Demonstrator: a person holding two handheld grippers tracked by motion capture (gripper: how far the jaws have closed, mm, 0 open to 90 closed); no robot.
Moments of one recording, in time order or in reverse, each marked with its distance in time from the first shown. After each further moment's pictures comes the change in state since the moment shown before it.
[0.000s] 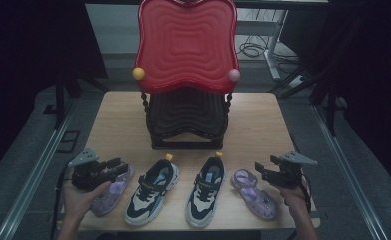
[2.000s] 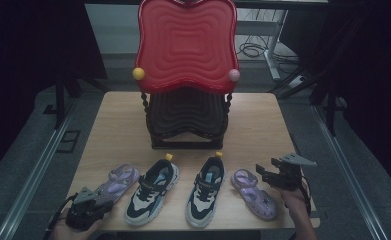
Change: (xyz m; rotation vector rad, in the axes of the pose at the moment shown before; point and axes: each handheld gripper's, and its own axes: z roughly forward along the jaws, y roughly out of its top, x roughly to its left) left arm -0.010 -0.098 -0.007 0.270 0.162 -0.095; right arm -0.002 -0.008 0.003 0.038 -0.025 0.020
